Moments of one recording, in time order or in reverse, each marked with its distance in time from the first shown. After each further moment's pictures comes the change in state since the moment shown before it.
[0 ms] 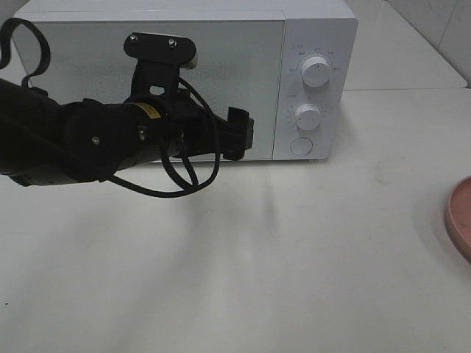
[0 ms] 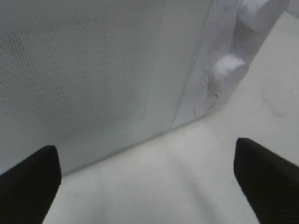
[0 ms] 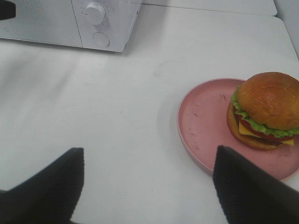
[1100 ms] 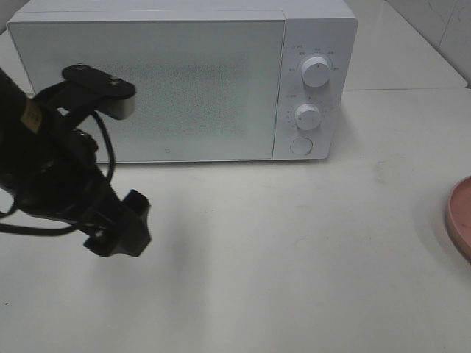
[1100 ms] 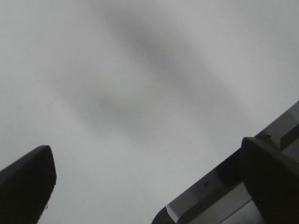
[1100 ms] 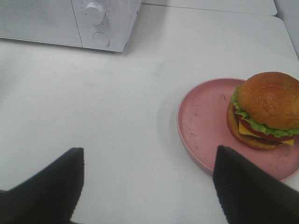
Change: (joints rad) left arm 0.121 -0.362 0.003 0.537 1.181 -0.334; right arm 0.000 0.000 0.000 0.000 0.000 0.000
